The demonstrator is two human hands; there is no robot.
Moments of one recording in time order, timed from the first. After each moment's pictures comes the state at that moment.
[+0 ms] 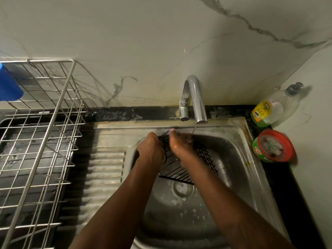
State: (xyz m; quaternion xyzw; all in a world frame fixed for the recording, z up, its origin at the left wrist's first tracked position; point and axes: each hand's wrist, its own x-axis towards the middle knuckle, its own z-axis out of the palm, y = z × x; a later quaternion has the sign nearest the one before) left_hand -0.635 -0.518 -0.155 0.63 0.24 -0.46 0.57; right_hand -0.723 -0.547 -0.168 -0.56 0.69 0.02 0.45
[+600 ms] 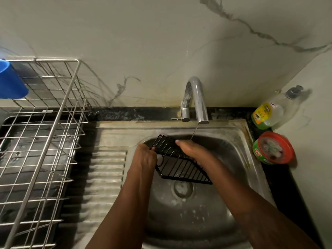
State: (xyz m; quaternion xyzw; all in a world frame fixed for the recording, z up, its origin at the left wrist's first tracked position) left_hand -0.620 -0.493 -0.148 0.72 0.21 -0.42 0.51; right_hand -0.762 -0.562 -0.146 -0.62 0.59 0.13 0.50
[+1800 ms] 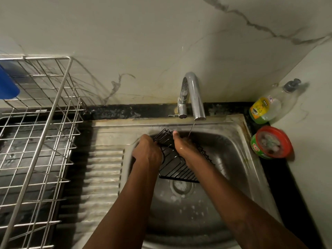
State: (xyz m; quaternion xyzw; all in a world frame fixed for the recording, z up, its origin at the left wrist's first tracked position) left_hand -0.648 -0.492 -0.122 0.67 0.18 -0.46 0.56; right_hand -0.746 -0.545 -0.165 -0.53 0.67 0.05 0.52
